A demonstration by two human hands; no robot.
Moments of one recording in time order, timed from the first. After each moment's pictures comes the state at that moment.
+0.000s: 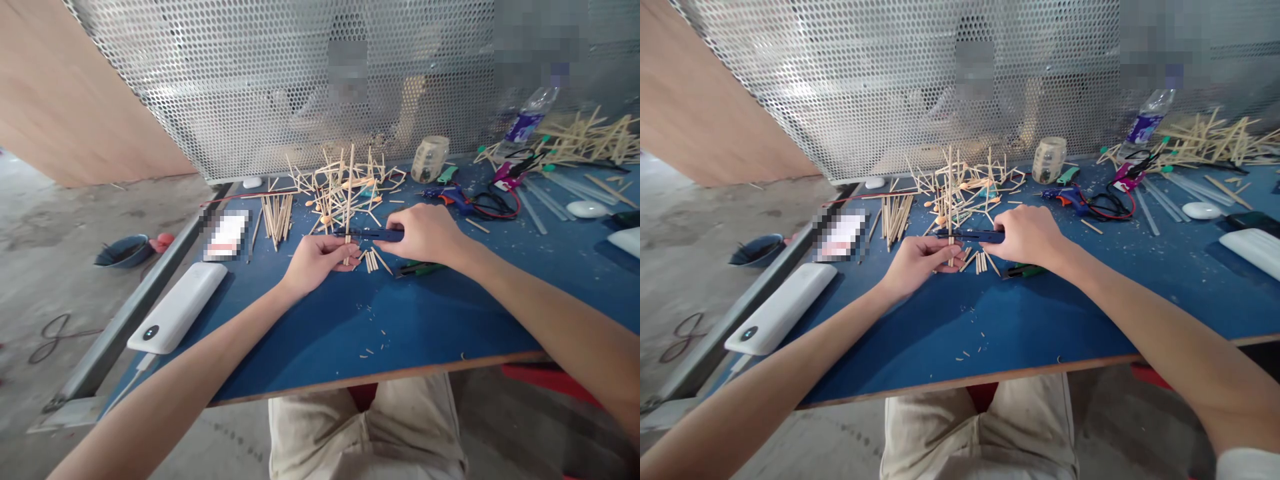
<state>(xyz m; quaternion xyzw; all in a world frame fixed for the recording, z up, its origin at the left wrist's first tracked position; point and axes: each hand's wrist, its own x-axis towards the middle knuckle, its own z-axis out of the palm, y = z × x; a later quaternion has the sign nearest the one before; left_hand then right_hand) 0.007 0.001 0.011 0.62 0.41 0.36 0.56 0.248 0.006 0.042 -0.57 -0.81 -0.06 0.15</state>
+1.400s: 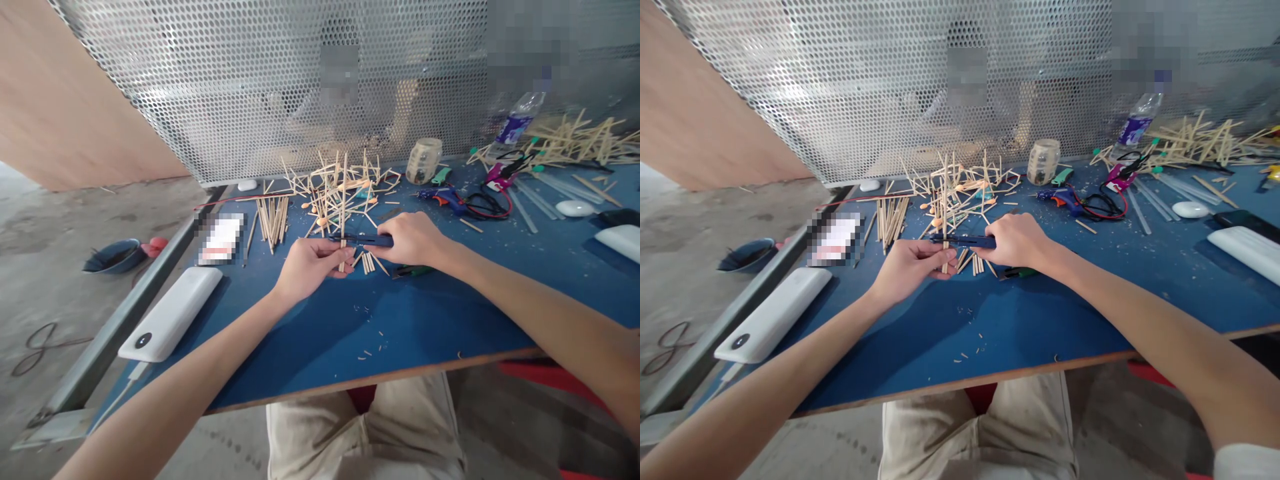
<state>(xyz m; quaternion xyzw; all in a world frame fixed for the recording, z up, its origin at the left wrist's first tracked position) 0.003 -0.008 0.021 0.64 0.44 0.34 0.53 0.243 0.014 0.028 -0.54 -0.83 -0.05 0.11</state>
